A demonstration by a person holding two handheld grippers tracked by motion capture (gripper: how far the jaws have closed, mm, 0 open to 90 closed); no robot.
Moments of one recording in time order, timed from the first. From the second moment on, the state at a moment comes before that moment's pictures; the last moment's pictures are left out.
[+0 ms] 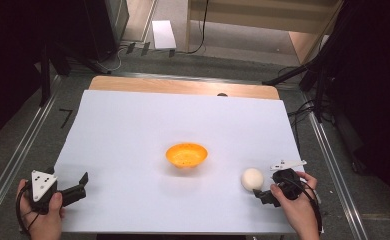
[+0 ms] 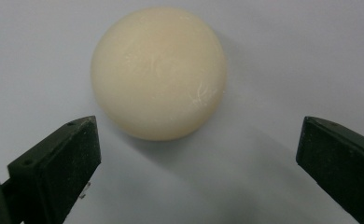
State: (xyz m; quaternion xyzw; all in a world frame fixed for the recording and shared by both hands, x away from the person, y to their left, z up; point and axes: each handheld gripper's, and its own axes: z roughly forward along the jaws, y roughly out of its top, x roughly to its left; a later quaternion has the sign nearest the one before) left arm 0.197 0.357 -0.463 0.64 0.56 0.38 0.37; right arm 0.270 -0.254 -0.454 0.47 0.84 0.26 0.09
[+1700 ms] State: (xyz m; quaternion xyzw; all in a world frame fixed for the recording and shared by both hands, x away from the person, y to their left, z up) left arm 0.197 0.355 -0.463 0.64 0.55 0.38 0.36; right arm 0.288 -0.217 -0.456 0.46 0.85 0.26 0.09
